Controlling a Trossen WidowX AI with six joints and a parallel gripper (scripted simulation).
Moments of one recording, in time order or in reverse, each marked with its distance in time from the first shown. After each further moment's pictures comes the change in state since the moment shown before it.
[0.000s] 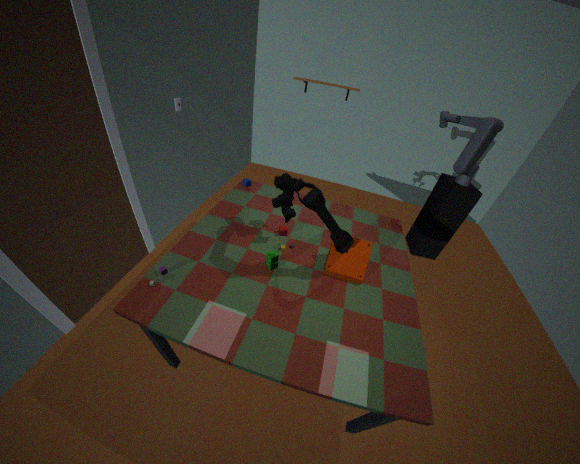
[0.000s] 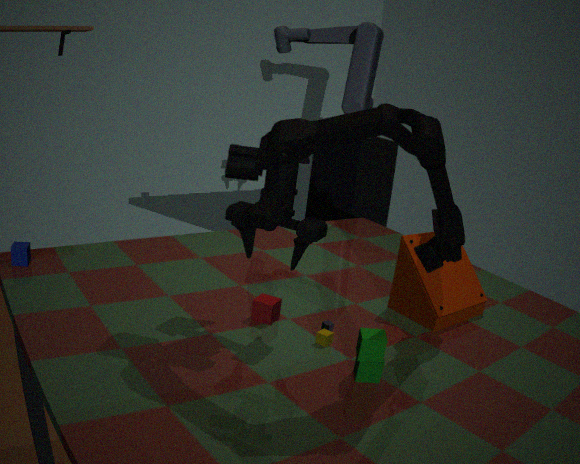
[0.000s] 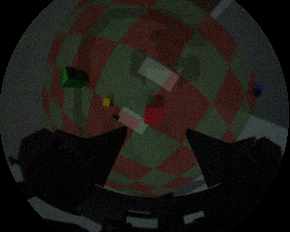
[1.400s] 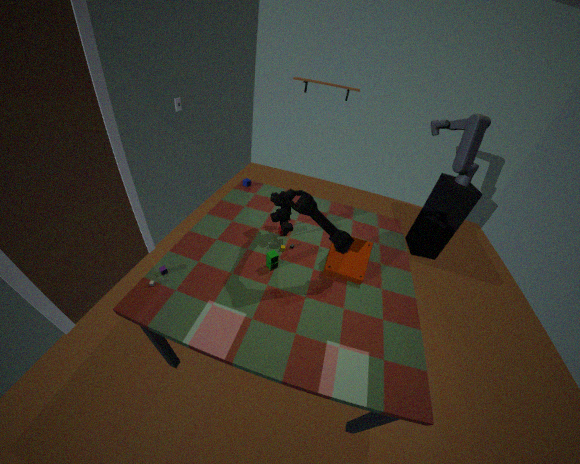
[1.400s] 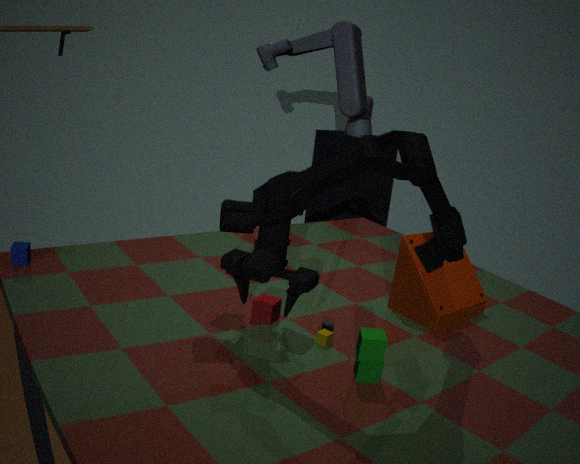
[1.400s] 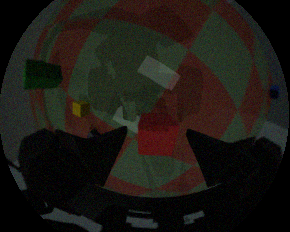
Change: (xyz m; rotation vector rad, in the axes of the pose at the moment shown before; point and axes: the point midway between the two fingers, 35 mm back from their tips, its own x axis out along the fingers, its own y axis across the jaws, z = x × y) arm 0.099 0.000 0.000 0.000 -0.005 0.004
